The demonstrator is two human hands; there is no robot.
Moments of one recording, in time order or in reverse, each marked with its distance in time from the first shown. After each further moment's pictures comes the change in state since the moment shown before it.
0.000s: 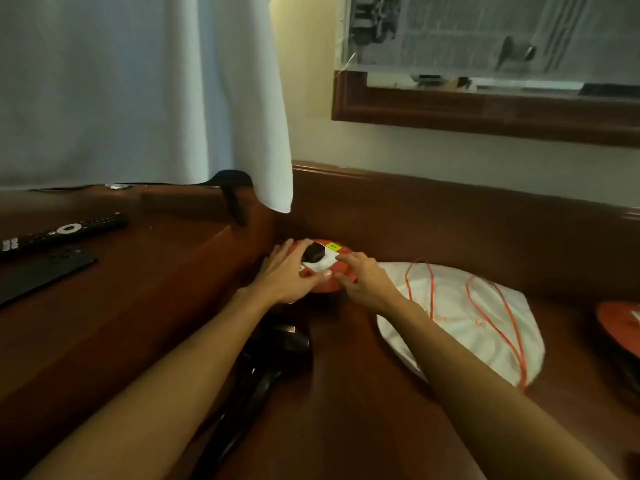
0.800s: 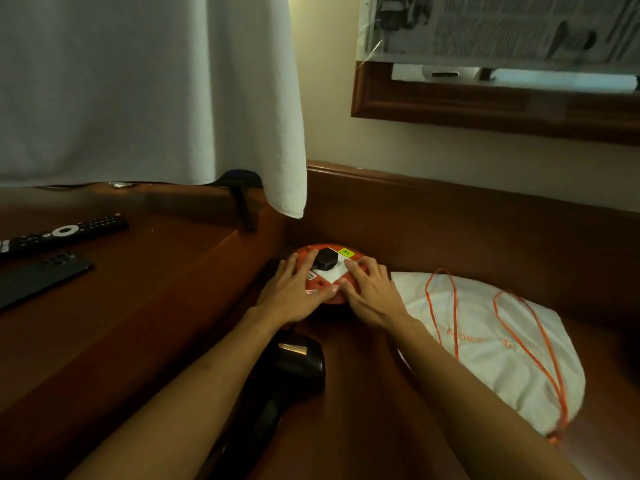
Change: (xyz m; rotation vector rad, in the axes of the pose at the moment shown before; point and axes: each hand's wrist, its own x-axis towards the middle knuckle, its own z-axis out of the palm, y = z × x) left_hand 0.010 -0.018 0.018 0.048 -0.051 -0.097; right_hand 0.026 0.010 0.027 -0.123 0.000 0.015
